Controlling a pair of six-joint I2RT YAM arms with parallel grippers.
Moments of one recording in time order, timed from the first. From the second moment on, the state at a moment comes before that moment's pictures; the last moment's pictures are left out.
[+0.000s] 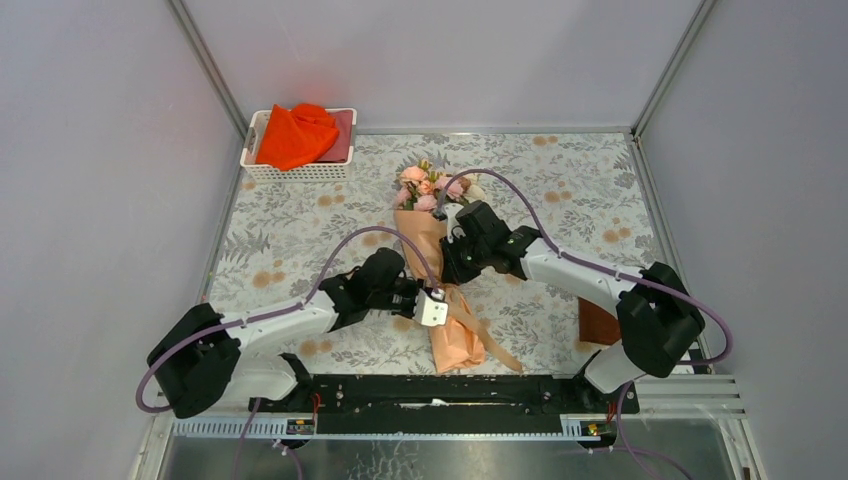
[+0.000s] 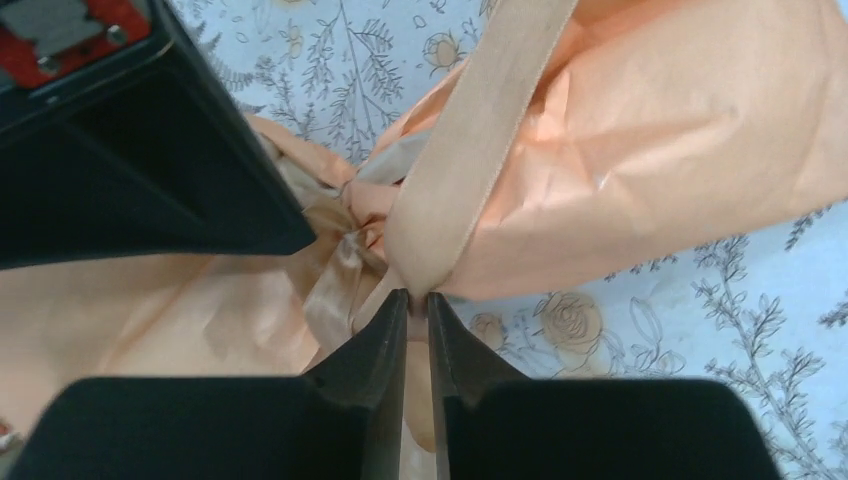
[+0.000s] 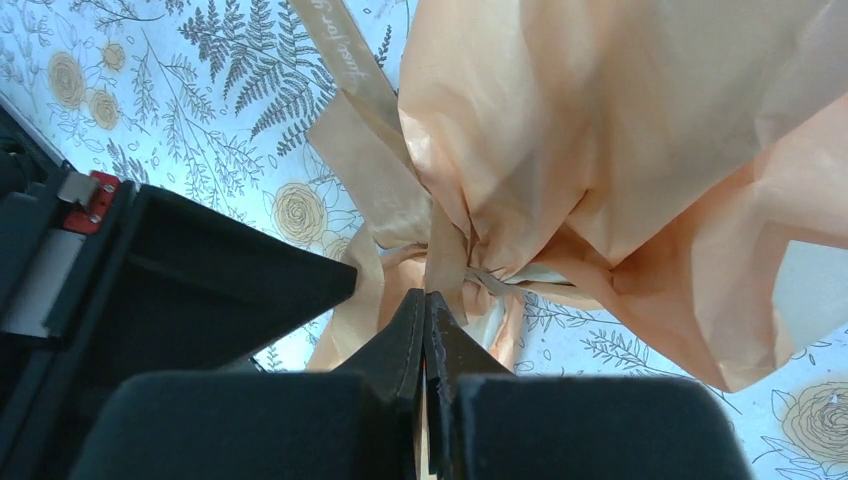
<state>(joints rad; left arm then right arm) -0.85 1.27 0.58 -0.01 0.42 0.93 0.76 1.55 1.03 -0.38 -0.25 0.27</state>
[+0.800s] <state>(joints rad) -0.84 1.32 0.56 0.07 0.54 1.01 0.76 1.47 0.94 -0.30 -0.27 0.33</state>
